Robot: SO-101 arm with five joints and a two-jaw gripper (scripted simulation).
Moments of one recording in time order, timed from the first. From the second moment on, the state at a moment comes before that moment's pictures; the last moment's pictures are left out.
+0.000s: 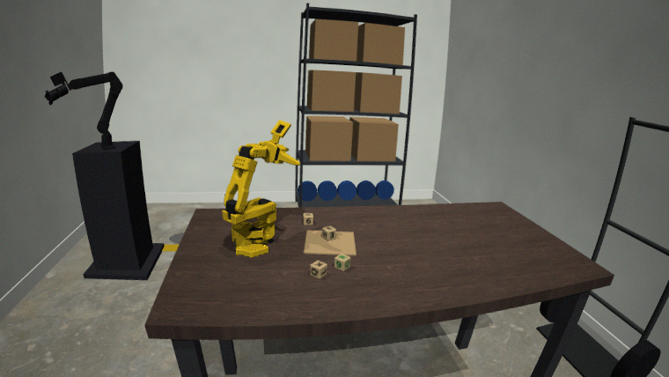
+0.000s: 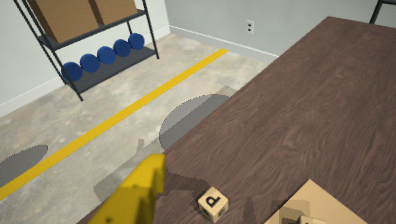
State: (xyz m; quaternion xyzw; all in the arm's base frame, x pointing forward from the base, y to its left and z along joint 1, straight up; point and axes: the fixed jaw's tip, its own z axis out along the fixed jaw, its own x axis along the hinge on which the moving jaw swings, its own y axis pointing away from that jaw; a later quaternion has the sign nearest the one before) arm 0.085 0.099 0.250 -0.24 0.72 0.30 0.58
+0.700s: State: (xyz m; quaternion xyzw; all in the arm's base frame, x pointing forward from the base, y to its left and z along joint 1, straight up) arm 0.095 0.088 0.240 -0.21 0.75 0.25 0.58
